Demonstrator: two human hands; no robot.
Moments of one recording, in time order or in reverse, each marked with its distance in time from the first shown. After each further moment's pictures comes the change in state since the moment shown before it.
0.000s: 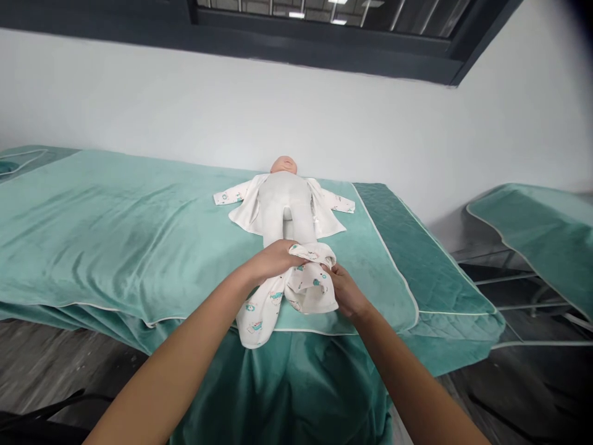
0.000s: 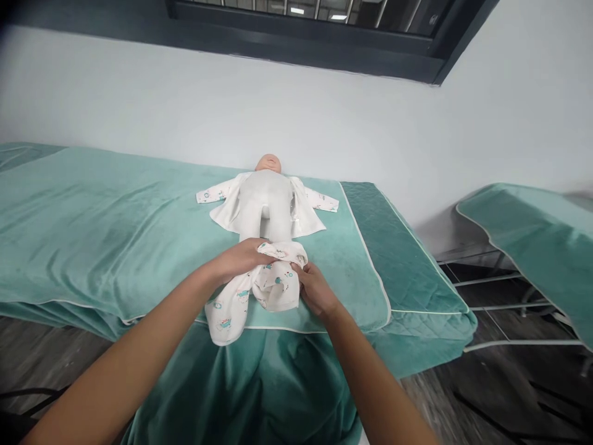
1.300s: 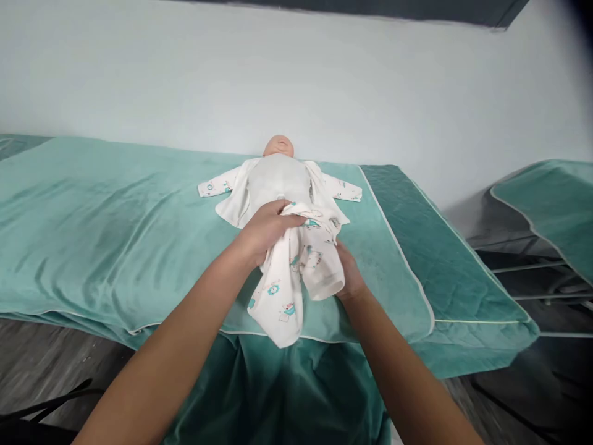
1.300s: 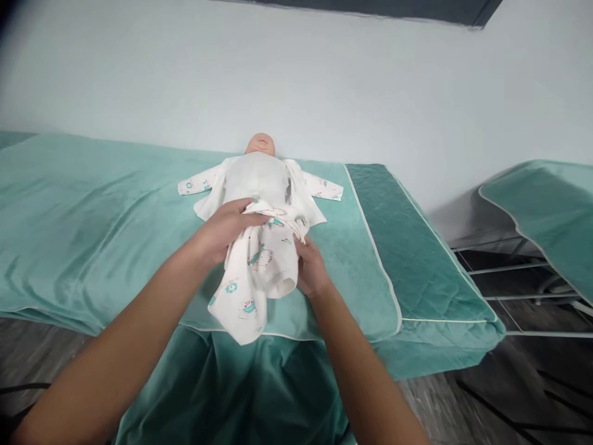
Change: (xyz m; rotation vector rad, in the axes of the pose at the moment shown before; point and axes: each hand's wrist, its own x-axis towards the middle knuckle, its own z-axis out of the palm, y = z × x) left_hand 0.045 0.027 -0.009 -0.391 0.266 -0.013; right_hand 0.053 -0.014 -0.005 0.139 0.034 -0.145
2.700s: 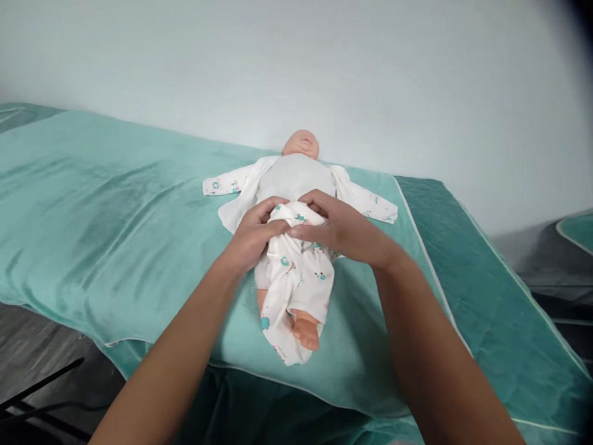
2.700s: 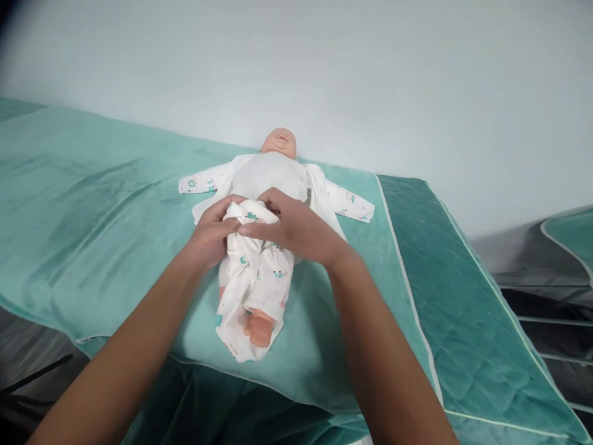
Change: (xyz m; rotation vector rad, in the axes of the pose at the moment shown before) left_hand 0.051 -0.036 -0.052 0.092 0.188 0.301; right_hand 0.099 -0.086 0.052 -0.905 -0.489 -0.278
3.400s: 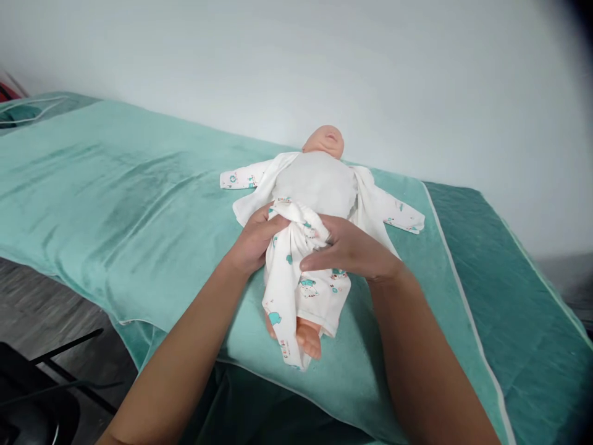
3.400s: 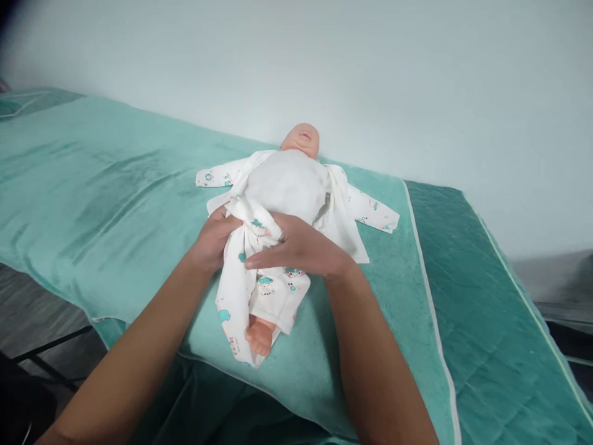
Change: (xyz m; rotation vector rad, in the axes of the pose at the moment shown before) left_hand -0.006 -0.019 -0.008 -0.279 0.033 0.004; right_hand 0.001 0.015 0.016 0.342 -0.358 0.126
